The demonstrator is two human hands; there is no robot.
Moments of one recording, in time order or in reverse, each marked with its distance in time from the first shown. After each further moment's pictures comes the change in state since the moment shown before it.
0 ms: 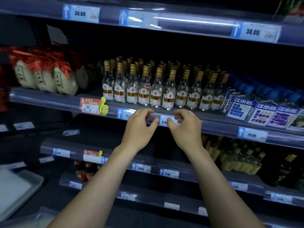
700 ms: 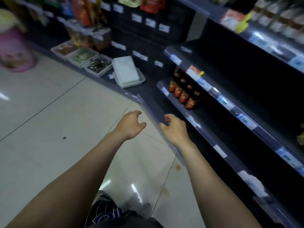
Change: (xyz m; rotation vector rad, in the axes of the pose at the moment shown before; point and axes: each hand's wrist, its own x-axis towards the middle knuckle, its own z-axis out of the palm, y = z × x) left_hand -0.464 0.021 -0.202 0.350 -0.096 -1.086; right_hand -0.394 -0.094 0.033 0.134 -1.148 -0.137
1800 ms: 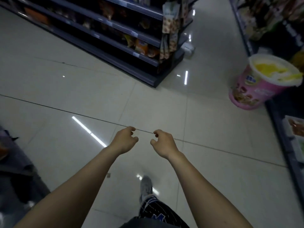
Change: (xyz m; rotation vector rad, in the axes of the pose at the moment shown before) left_hand -0.419 -0.819 -0.523 -0.501 0.755 -1.143; right_hand -0.238 -0.777 0.821 -0.401 -1.052 -0.983
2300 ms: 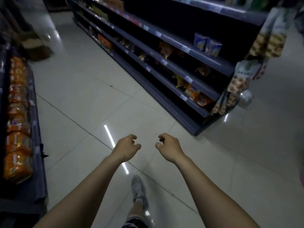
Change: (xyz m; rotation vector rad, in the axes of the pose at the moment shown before) left_hand 0.314 -0.021 -0.285 -0.177 0.262 -0.225; right_hand 0.412 -0.273 -0.036 0.015 -0.198 -0.251
